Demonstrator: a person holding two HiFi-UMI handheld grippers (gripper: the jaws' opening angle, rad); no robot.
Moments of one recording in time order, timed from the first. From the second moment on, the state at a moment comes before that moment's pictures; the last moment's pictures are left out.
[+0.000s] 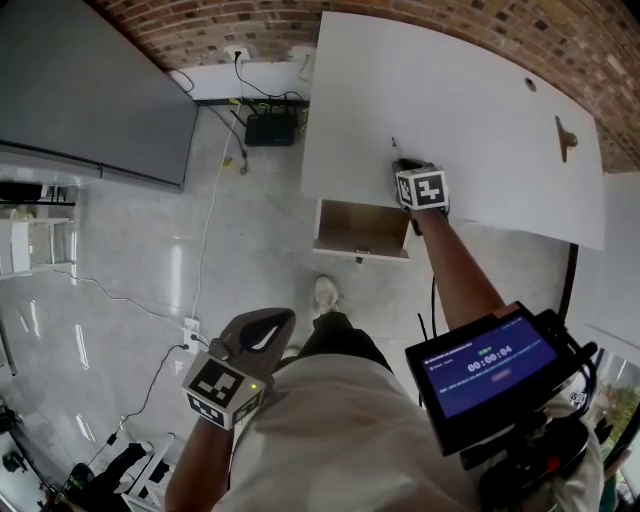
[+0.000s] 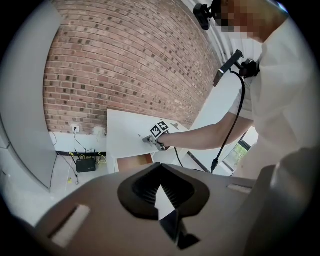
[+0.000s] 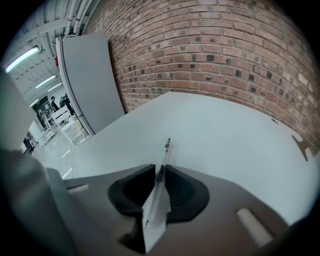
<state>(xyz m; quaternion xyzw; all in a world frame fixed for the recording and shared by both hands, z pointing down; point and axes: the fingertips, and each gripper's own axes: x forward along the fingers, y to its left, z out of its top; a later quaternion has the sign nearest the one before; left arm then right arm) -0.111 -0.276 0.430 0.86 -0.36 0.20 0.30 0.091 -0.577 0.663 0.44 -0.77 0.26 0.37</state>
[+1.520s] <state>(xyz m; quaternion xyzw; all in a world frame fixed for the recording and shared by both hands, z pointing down) -0.122 -0.162 0.433 0.87 -0.32 0.20 0.31 0.072 -0.383 0.710 0.49 -0.73 0.39 0.28</state>
